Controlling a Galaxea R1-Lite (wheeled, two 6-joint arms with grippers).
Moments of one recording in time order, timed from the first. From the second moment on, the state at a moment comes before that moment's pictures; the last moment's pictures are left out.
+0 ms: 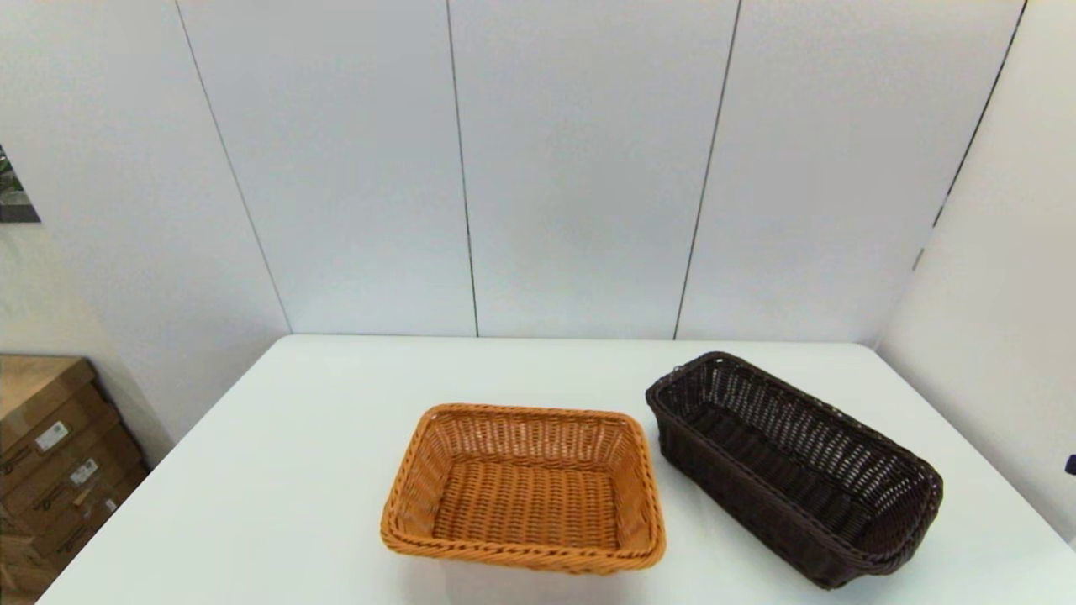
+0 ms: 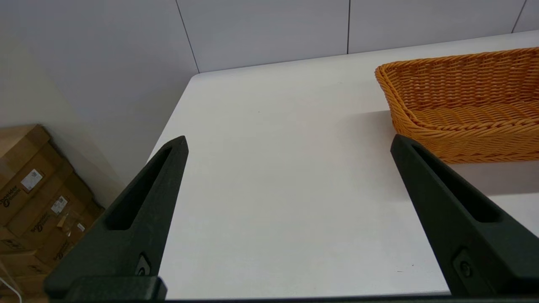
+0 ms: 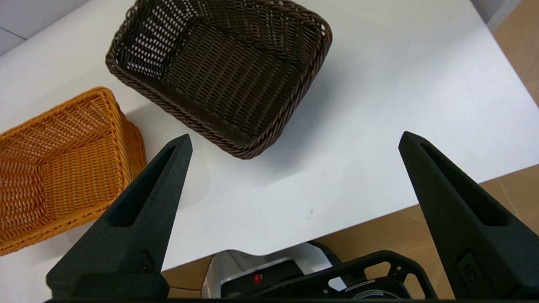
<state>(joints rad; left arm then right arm) 0.00 0.00 -0.01 0.04 -0.02 0.10 -0.04 0.92 -0.84 0.63 -0.10 0.43</state>
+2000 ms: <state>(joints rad) 0.00 0.00 -0.01 0.04 -0.02 0.10 0.24 1.31 -0.93 0.72 -0.12 0.89</state>
